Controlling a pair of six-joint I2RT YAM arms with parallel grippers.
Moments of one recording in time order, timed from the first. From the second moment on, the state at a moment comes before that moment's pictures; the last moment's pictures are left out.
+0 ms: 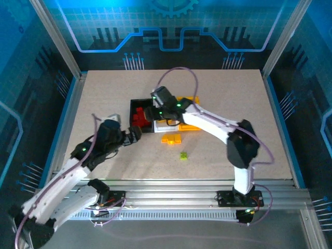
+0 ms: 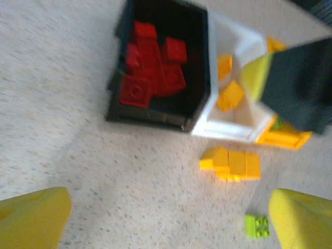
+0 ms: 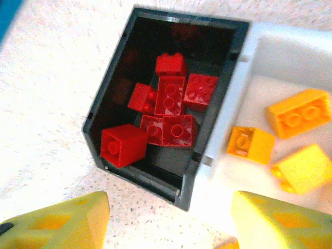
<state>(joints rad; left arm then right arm) -0.54 0.83 0.75 -0.67 -0.14 -0.76 0.79 1.86 1.59 -0.55 0.03 0.49</state>
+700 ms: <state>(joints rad) -0.83 1.68 1.05 -0.39 -0.17 -0.68 0.65 1.24 0.93 -0.49 0.06 0.55</state>
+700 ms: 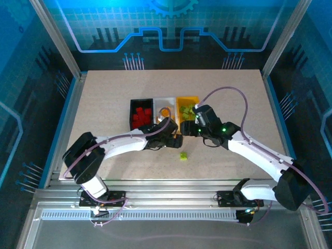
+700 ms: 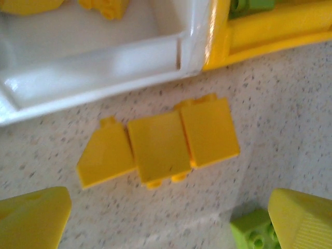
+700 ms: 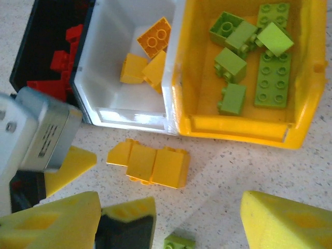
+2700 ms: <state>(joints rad) -0.62 1.52 0.72 -0.38 -0.13 -0.72 0.63 1.21 0.89 -0.46 0.02 0.56</state>
